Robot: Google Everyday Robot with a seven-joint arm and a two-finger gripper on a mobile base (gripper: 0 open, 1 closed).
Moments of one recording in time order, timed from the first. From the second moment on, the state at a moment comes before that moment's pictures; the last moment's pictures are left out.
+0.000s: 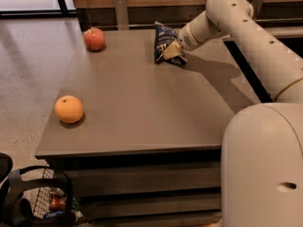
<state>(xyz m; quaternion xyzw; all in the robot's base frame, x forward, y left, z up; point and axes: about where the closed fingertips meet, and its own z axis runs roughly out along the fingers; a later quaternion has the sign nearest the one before) 0.810 -0.092 0.823 -0.42 0.82 0.13 0.35</state>
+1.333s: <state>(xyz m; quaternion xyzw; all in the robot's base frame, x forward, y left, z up) 0.810 -0.091 0.823 -0.42 0.82 0.13 0.35</state>
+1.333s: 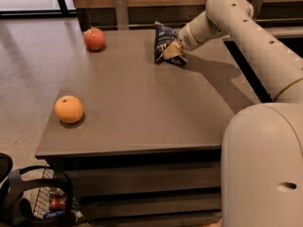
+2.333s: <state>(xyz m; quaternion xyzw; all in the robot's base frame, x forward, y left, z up) 0.810 -0.091 0.823 -0.42 0.82 0.13 0.35</state>
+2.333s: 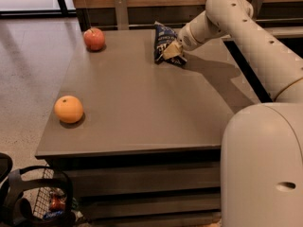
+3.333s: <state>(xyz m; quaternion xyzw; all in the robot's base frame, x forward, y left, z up) 0.810 -0.090 0.823 -0.42 0.82 0.13 0.35</state>
